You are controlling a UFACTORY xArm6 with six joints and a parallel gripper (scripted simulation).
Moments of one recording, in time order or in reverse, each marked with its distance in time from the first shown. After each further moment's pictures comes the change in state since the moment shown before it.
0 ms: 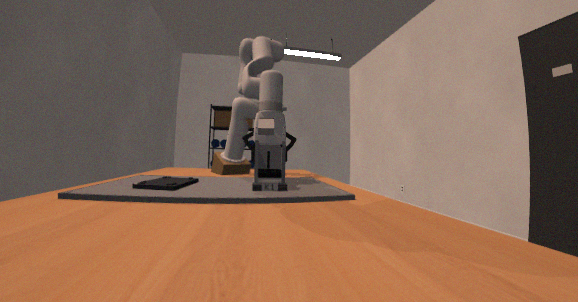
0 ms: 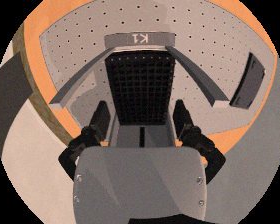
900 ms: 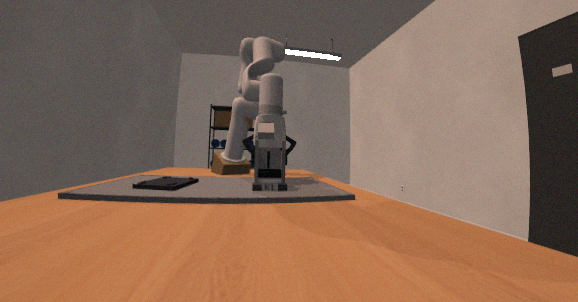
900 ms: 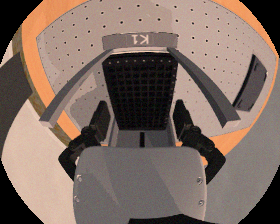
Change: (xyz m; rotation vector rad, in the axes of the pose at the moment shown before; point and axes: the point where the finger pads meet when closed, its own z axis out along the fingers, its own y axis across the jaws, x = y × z) arm 0.000 0.000 0.011 0.000 0.000 0.000
